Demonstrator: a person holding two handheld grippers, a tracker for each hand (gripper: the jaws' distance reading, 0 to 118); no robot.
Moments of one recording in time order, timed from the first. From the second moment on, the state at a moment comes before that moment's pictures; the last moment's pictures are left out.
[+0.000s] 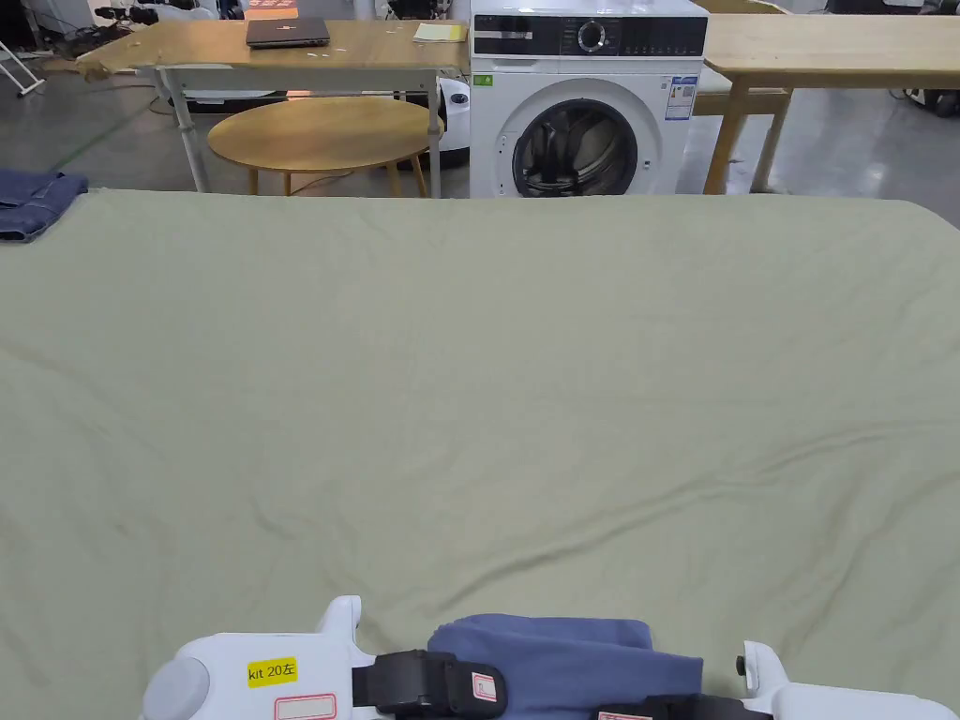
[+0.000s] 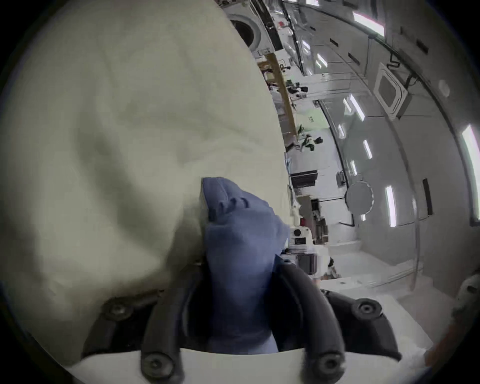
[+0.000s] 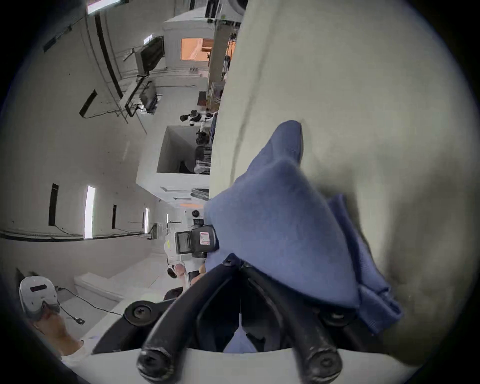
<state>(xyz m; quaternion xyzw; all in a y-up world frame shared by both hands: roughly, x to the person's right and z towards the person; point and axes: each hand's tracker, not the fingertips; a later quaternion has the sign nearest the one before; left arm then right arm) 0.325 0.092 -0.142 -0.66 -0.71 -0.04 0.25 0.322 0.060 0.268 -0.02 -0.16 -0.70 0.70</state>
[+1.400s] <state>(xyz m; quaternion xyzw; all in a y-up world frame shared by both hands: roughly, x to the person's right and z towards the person) 0.353 0.252 -0.535 -0.52 -0.59 -0.27 0.55 0.318 0.161 0.241 -0.07 -0.25 -0.58 0.77</state>
